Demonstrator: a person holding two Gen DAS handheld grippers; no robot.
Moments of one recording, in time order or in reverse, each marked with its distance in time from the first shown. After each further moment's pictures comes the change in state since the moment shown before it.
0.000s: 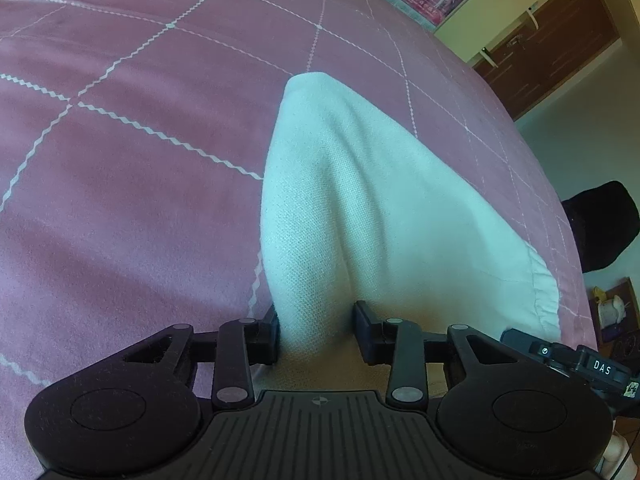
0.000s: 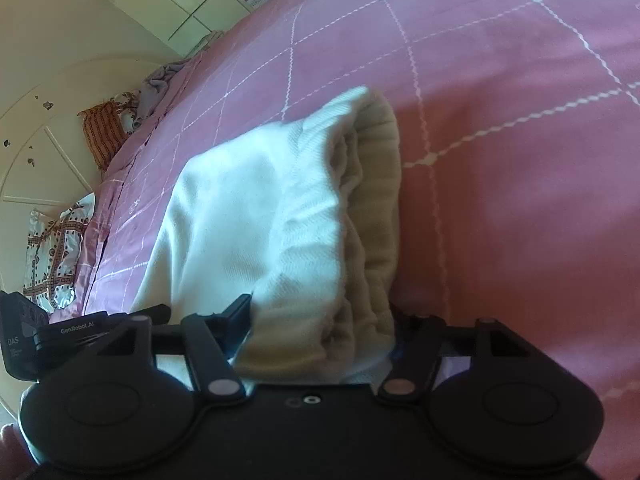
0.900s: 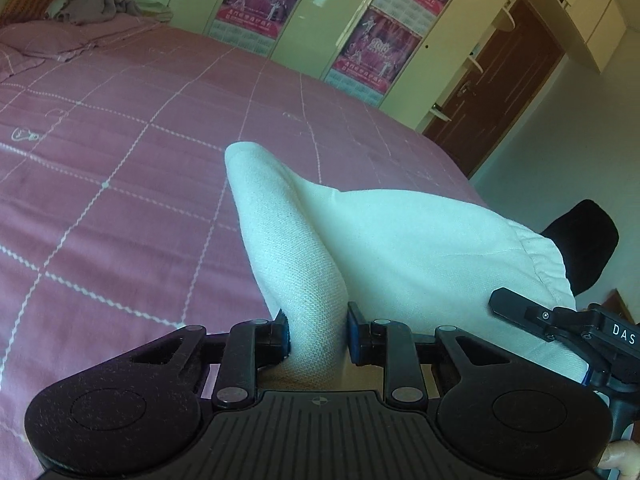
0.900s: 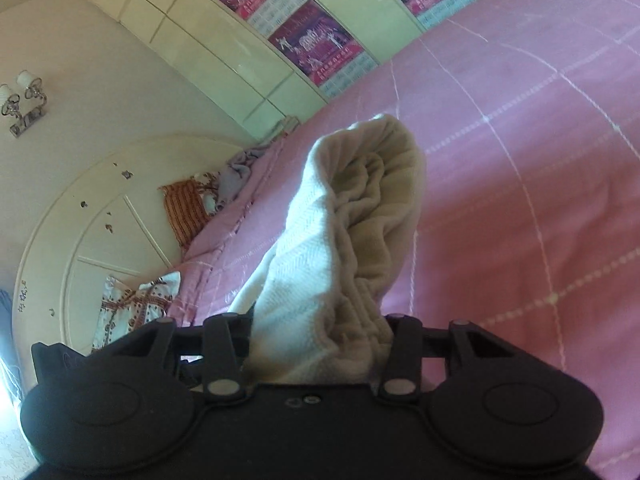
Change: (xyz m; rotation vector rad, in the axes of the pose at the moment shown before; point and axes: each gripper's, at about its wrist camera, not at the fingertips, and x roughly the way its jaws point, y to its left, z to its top) left arm -0.080 -0.092 0.051 0.133 -0.264 -0.036; right arm -0.064 0.069 0.047 -0.019 -0.267 0.210
